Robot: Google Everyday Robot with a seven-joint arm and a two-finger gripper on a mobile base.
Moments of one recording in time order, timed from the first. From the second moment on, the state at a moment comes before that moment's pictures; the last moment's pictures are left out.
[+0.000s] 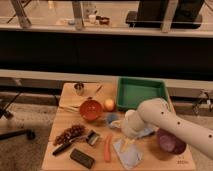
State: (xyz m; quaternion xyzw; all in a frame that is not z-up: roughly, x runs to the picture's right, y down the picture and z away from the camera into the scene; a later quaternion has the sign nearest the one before) arm 0.058 0.226 0.691 -0.30 -0.29 -0.07 0.90
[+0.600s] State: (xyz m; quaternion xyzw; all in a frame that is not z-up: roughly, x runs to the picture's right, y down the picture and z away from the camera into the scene) arm 0.051 0.210 0.715 -0.30 -0.29 -0.06 0.91
